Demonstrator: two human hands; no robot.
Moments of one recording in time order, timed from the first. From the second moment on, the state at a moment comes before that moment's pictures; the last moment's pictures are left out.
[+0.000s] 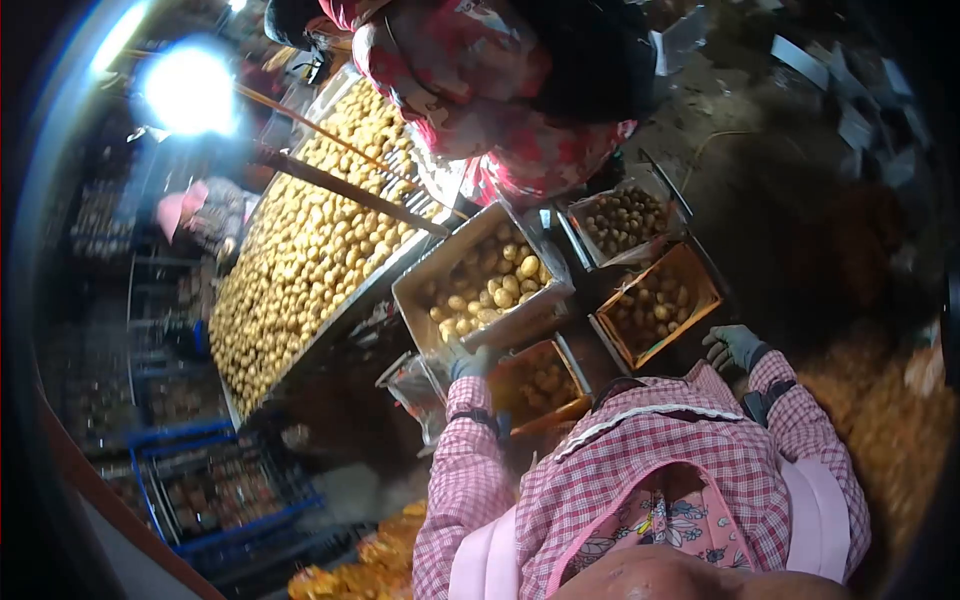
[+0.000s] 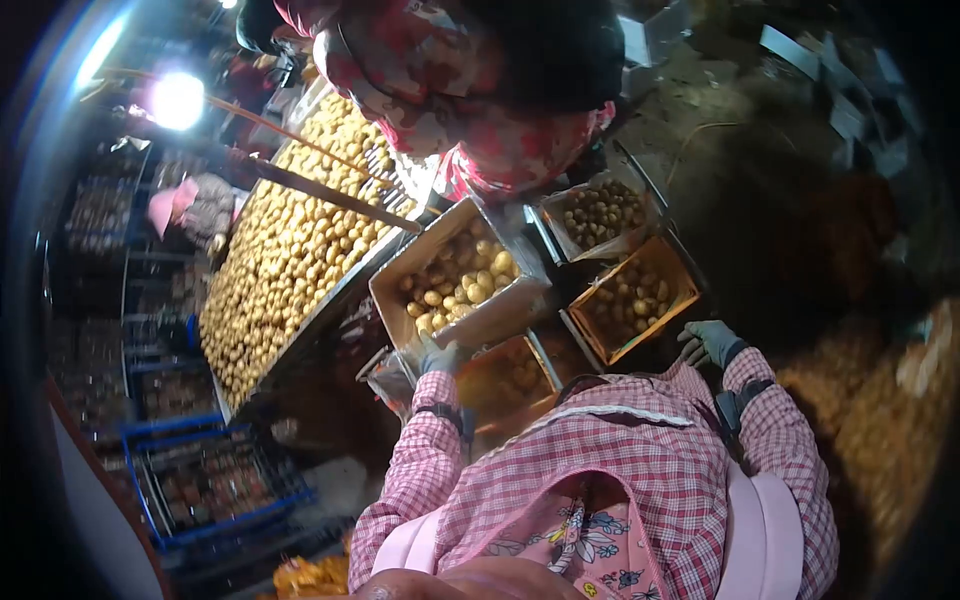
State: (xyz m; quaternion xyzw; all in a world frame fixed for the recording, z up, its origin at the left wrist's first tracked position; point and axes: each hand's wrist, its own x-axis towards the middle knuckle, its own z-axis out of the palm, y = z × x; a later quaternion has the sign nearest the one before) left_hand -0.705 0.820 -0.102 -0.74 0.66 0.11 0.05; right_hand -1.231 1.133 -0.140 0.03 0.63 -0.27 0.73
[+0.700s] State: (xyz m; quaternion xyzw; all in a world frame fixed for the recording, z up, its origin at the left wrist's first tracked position) left_hand -0.820 0.785 -0.225 -0.72 0.03 0.56 -0.41; right_hand -1.358 1.167 -0.131 0.06 0.62 -0.33 0.71
